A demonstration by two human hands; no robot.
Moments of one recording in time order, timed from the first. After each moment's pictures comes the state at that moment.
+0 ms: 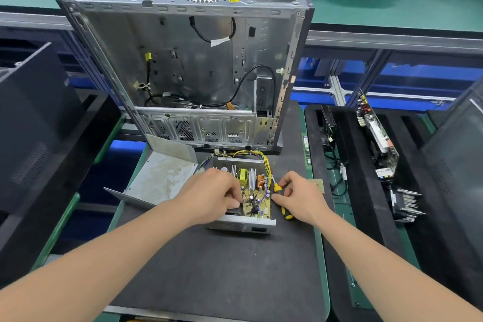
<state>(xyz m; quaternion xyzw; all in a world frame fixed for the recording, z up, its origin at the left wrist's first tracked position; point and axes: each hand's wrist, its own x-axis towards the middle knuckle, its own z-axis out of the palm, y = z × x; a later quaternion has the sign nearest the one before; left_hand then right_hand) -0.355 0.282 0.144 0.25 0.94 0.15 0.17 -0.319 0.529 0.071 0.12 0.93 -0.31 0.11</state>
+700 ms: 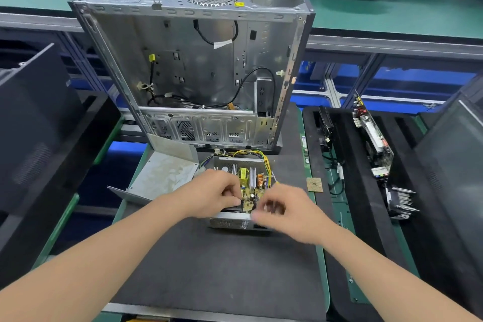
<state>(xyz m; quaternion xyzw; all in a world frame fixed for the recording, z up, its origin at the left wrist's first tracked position) -0.361 0.270 0.145 0.30 0.90 0.21 0.23 -0.275 0.500 0.113 -0.08 0.92 -0.37 0.09</state>
